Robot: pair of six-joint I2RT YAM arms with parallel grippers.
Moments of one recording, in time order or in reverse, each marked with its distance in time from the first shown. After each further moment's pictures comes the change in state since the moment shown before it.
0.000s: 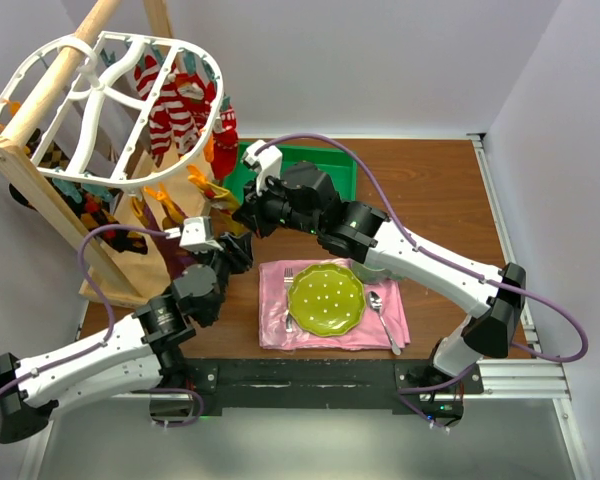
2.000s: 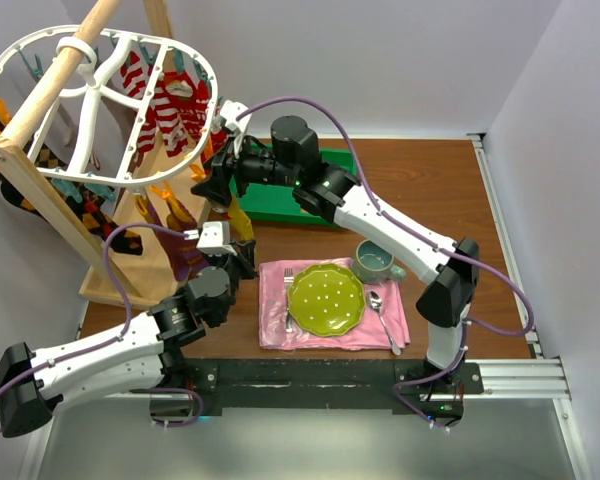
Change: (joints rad) left arm 0.000 0.093 -0.071 0.117 0.065 0.043; right arm -0.130 0.285 0.338 0.188 -0.448 -0.161
